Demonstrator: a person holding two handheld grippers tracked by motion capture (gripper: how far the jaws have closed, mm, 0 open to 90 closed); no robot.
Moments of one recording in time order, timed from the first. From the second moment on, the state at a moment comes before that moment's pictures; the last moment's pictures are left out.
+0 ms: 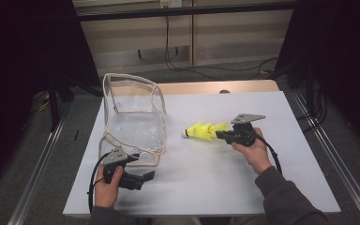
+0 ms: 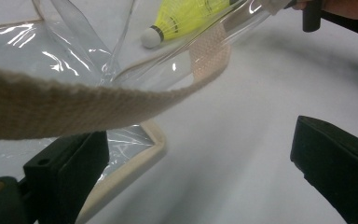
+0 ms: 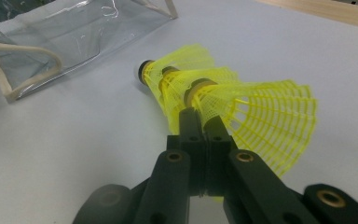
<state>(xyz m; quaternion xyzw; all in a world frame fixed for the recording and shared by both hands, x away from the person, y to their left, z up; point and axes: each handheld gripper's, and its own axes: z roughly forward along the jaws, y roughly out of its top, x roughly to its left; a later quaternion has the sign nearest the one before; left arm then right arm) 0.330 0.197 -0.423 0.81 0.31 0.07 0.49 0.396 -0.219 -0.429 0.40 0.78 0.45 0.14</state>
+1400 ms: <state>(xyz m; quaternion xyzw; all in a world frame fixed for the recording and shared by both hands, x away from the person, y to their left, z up) 0.330 0.198 -0.423 0.81 0.31 0.07 0.49 0.401 -0.210 -0.435 0.40 0.79 0.45 0.14</state>
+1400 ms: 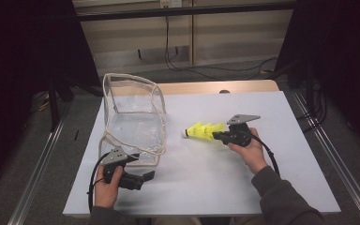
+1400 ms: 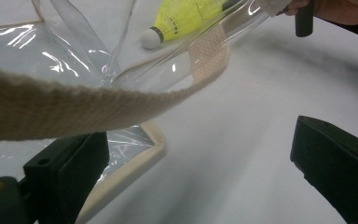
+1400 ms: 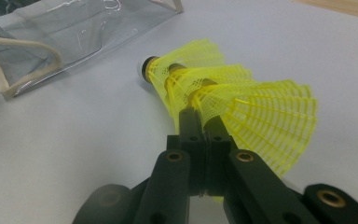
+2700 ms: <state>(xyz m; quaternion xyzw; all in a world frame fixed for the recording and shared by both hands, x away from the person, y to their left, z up) 0.330 0.198 -0.423 0.81 0.31 0.07 0.50 0.396 -0.197 -0.442 0.38 0.79 0.46 0.13</state>
